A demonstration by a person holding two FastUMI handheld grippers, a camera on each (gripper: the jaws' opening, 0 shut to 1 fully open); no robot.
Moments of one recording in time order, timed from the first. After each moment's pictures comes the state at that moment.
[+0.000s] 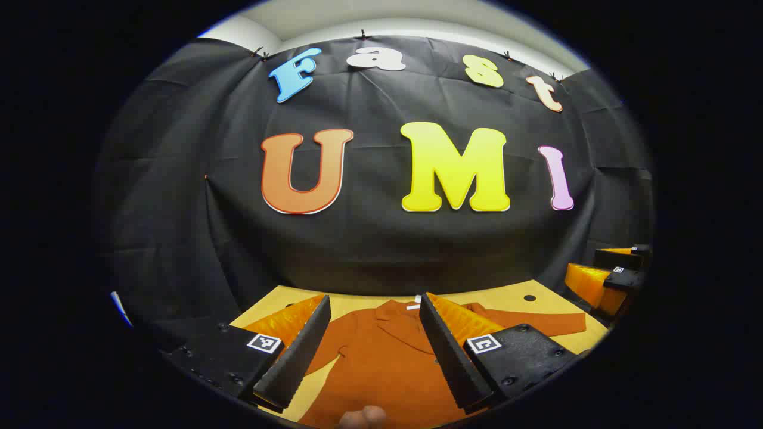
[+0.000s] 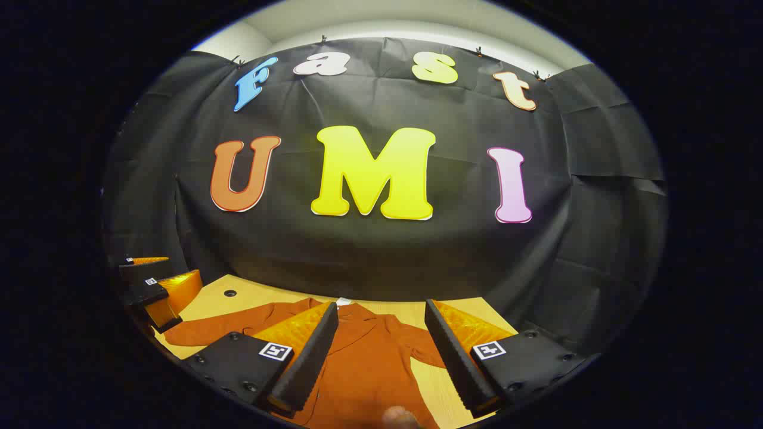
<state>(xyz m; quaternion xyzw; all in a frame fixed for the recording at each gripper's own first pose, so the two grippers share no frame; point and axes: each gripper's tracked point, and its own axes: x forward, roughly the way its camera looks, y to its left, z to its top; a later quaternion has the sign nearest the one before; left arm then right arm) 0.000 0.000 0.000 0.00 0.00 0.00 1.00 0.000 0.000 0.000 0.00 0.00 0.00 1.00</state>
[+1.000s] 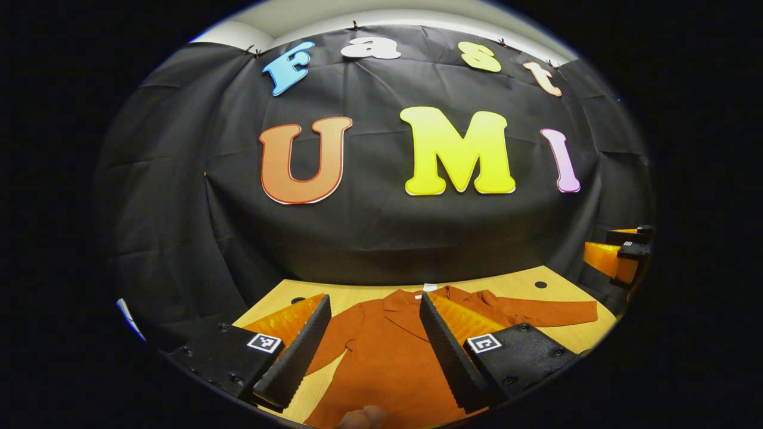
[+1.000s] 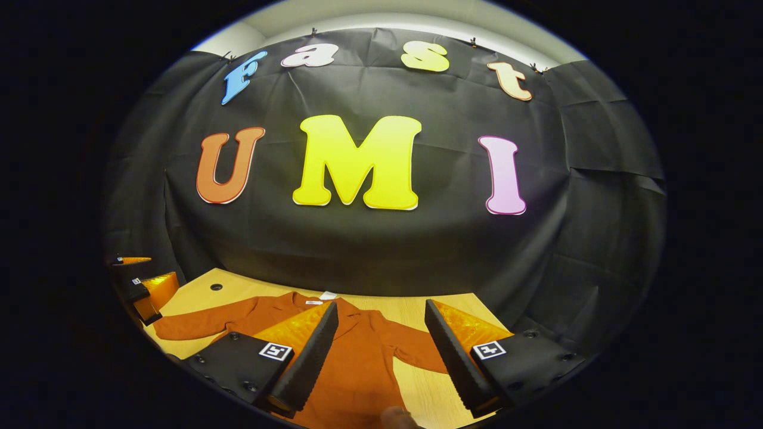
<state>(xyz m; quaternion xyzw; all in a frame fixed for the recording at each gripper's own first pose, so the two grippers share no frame) 0.016 -0.019 -0.017 0.02 0.03 0.01 1.00 0.027 -0.055 -0.010 -0.01 0.02 -0.01 1.00</state>
